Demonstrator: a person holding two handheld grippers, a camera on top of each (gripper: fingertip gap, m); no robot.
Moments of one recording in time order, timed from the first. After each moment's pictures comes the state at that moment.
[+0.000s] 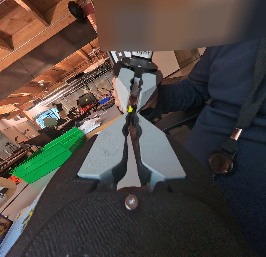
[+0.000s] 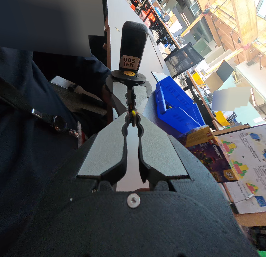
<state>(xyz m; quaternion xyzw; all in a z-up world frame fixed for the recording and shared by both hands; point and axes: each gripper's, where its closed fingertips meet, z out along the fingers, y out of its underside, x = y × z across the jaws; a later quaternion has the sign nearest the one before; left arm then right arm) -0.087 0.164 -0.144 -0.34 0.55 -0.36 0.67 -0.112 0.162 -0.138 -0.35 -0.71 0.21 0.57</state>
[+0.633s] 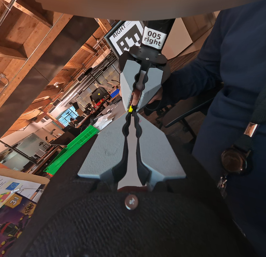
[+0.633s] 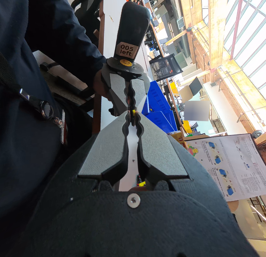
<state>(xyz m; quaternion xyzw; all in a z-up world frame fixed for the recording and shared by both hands) -0.081 0.161 -0.144 -0.34 0.58 -0.26 0.70 -0.106 0.156 -0.137 -0.28 -0.72 0.12 0.62</state>
